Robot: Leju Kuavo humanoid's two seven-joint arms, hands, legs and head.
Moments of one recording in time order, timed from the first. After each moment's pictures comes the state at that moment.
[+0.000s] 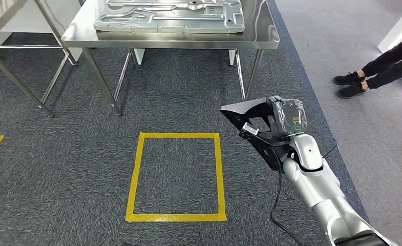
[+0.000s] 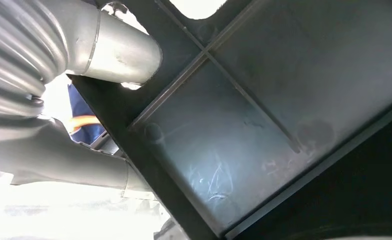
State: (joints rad) left arm -0.09 -0.20 0.68 -0.21 -1.06 0.04 -0.37; right arm -0.55 -0.25 0.30 -1.08 1.13 -0.56 -0.14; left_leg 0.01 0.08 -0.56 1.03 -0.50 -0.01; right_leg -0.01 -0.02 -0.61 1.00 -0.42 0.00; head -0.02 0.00
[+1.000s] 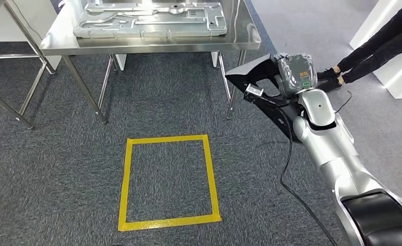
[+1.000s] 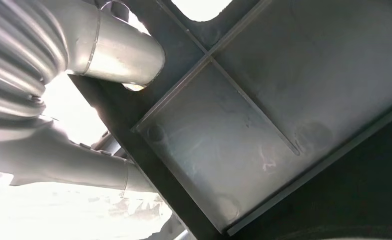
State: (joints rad) left arm -0.09 -0.20 0.75 -0.21 -1.00 -0.03 -0.33; right arm -0.86 -0.30 0.37 -0.96 1.19 -0.44 -0.14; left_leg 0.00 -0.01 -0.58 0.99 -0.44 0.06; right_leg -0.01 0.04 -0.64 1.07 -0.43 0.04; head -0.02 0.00
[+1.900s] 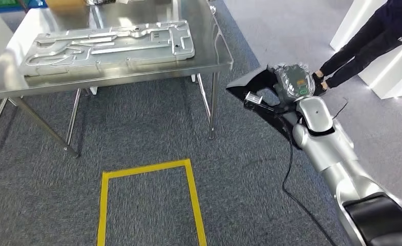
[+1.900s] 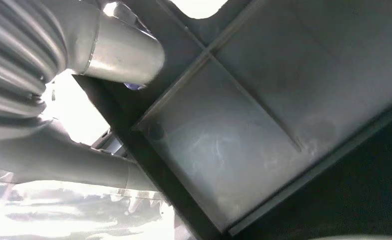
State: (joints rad) left arm -0.07 -0.18 0.78 -0.21 -1.00 -0.08 -0.31; right arm -0.84 -0.32 0.43 -0.95 1.17 -0.42 -0.11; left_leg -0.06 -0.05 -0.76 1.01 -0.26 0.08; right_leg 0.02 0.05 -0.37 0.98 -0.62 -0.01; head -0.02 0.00
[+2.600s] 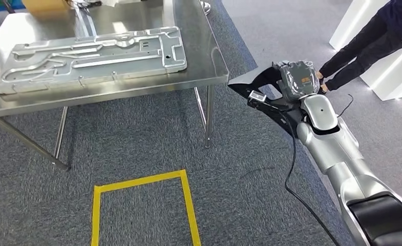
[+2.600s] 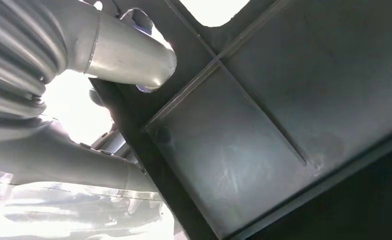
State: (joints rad) left arm -0.08 -0.19 0.81 -0.21 -0.97 -0.07 -0.28; right arm -0.83 -0.35 0.43 -0.97 1.16 -0.42 -0.11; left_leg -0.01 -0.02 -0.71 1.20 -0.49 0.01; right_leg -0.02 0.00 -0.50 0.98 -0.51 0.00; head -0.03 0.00
